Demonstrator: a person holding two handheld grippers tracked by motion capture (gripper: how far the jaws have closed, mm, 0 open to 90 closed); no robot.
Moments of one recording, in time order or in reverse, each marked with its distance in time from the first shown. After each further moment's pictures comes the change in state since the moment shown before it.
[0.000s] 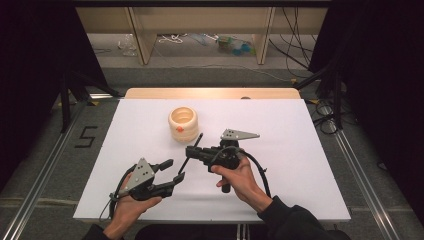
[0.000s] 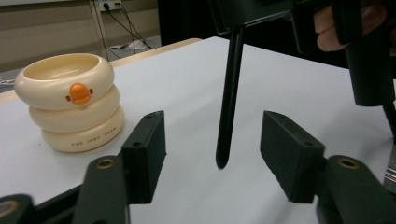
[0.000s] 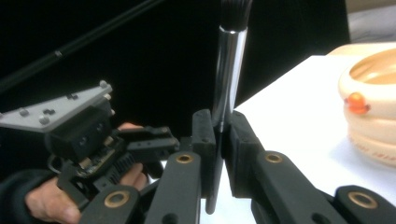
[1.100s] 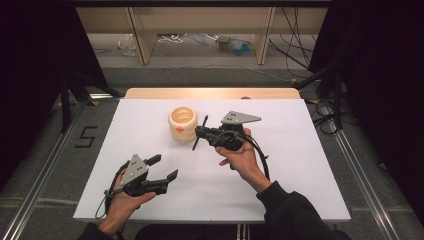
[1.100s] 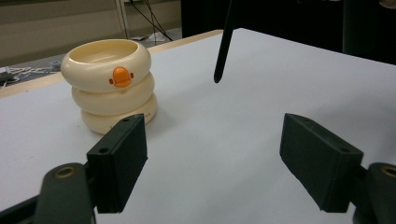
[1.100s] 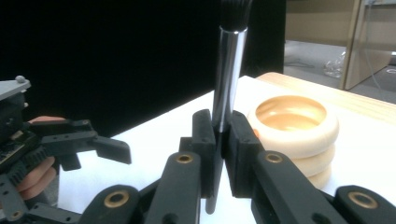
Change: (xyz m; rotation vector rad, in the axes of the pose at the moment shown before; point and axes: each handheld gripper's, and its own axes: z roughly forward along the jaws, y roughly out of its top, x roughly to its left) left arm 0.021 -0.005 -0.003 0.020 0.078 -0.018; right arm -0.031 0.036 0.000 0.034 -0.204 -0.216
